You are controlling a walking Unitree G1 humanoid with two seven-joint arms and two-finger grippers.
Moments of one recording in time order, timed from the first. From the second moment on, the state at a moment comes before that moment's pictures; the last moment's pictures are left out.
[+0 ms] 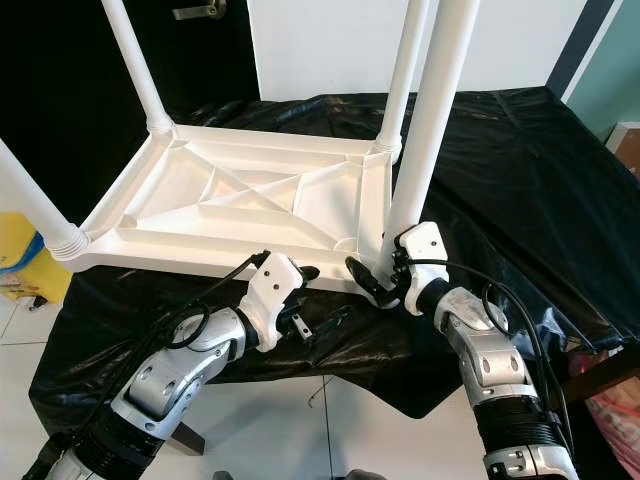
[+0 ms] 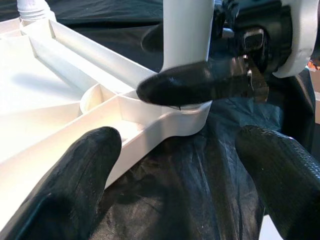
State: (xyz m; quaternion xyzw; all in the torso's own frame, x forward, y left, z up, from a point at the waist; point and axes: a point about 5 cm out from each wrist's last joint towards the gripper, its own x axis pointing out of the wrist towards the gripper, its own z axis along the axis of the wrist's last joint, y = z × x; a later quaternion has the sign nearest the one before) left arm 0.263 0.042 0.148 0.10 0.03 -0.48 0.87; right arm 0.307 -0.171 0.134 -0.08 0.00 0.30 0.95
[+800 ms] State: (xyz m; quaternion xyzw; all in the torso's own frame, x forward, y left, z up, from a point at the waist) left arm 0.260 0.042 0.147 0.09 0.03 -0.49 0.87; right arm 0.303 -0.168 0.127 -0.05 0.01 0.23 0.97
